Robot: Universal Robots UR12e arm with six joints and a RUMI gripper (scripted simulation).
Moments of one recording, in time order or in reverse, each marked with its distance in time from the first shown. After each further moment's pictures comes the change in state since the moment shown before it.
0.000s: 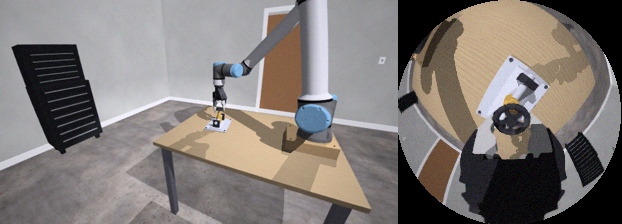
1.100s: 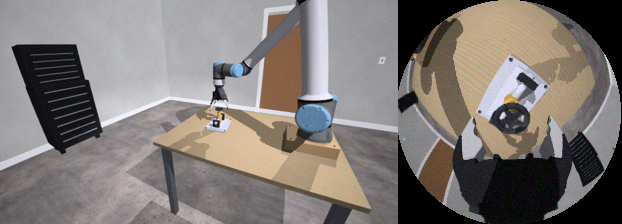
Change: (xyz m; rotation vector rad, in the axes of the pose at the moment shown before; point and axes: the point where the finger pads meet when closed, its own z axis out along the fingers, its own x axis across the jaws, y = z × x) arm 0.000 0.001 -0.002 -0.003 0.001 0.001
